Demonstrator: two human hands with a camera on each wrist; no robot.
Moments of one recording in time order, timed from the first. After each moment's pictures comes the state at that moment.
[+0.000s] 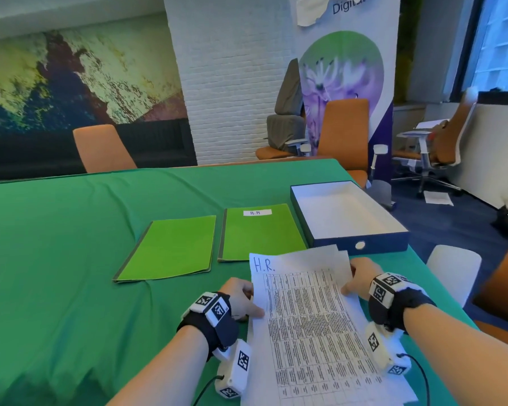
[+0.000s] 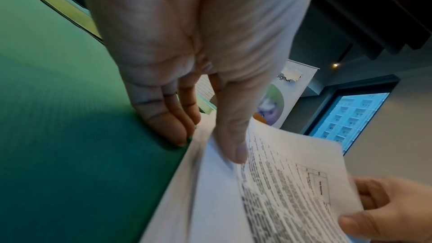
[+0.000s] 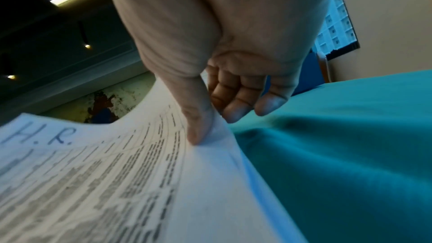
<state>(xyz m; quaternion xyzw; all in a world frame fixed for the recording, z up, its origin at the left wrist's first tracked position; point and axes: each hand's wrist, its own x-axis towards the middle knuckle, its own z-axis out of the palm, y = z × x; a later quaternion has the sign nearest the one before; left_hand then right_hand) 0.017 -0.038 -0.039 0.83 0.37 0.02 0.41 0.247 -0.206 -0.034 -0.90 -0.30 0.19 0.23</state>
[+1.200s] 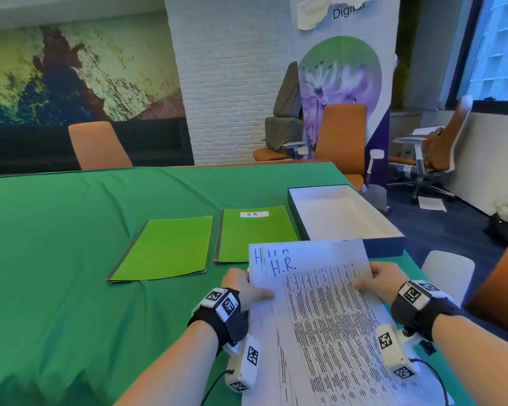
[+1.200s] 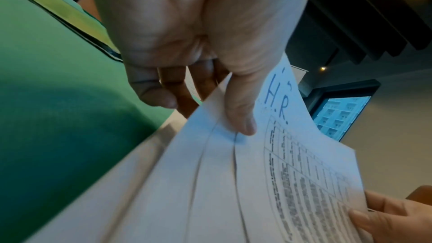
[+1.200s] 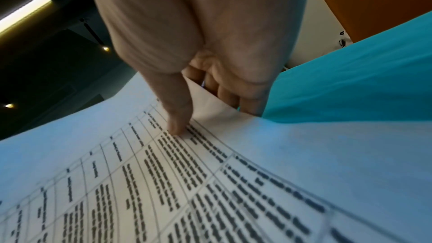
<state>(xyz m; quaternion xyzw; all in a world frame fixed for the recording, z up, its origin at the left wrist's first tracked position) 0.040 -0.044 -0.035 0.81 0.39 0.13 0.42 0.266 -0.242 -0.037 -0.83 -0.23 0.23 0.45</state>
